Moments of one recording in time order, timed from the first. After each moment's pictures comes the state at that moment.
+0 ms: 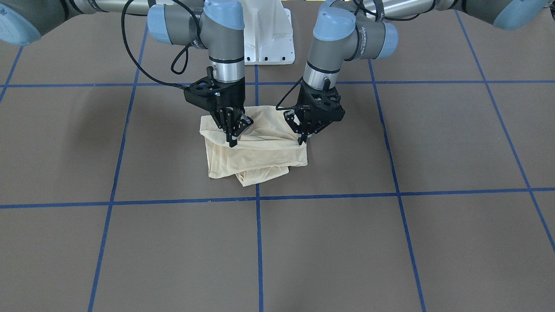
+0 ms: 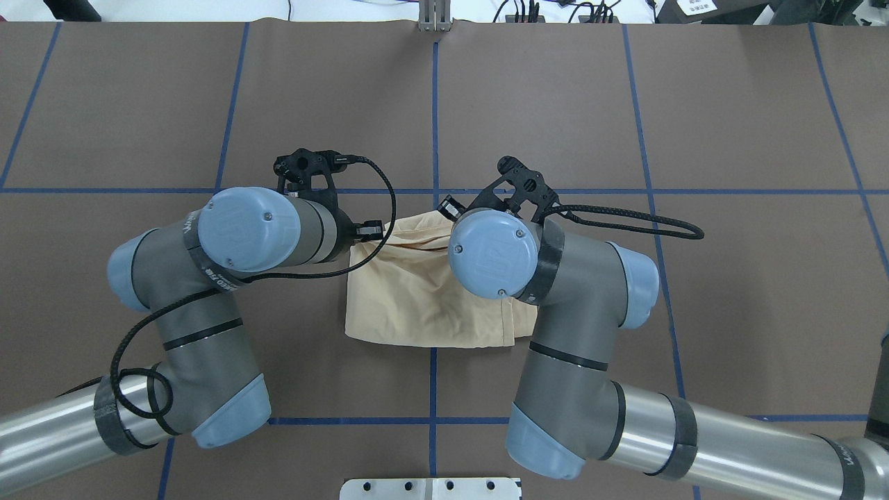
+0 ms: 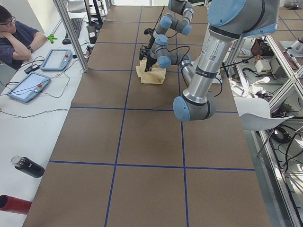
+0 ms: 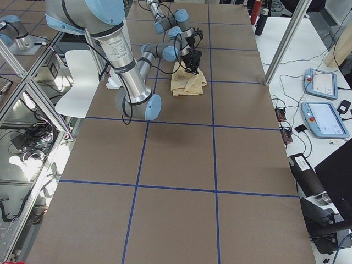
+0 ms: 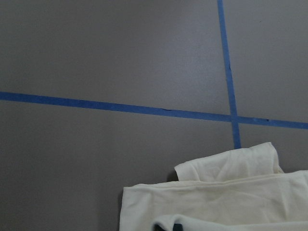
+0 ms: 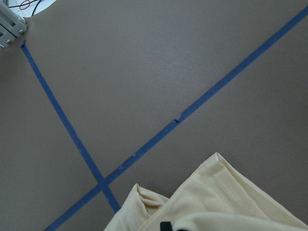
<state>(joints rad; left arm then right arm) -0.50 -2.13 -1.72 -1.86 -1.60 -1.31 0.43 -0.87 1.68 -1.55 1.37 1.98</state>
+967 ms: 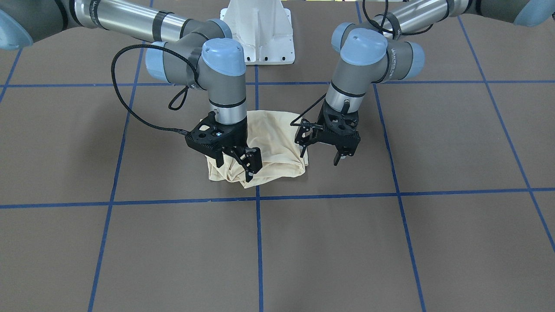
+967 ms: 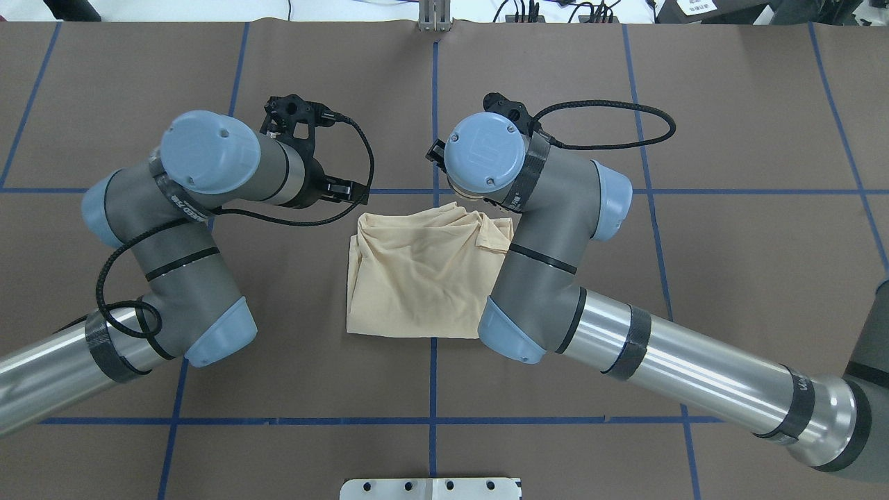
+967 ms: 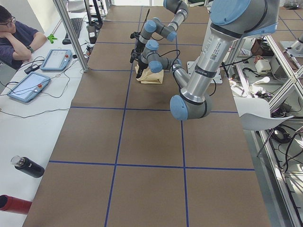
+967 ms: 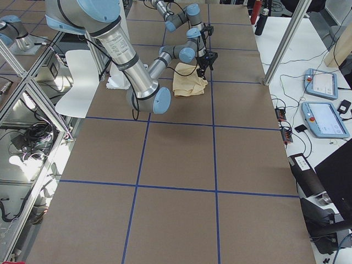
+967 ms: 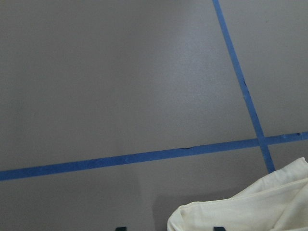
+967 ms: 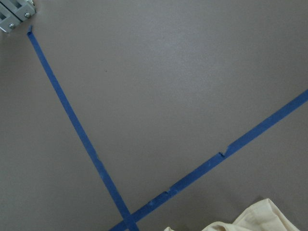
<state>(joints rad) -0.67 -2.12 -1.68 -1.94 -1.79 -0.93 0.57 -0.77 1.50 -1.46 1.59 1.78</state>
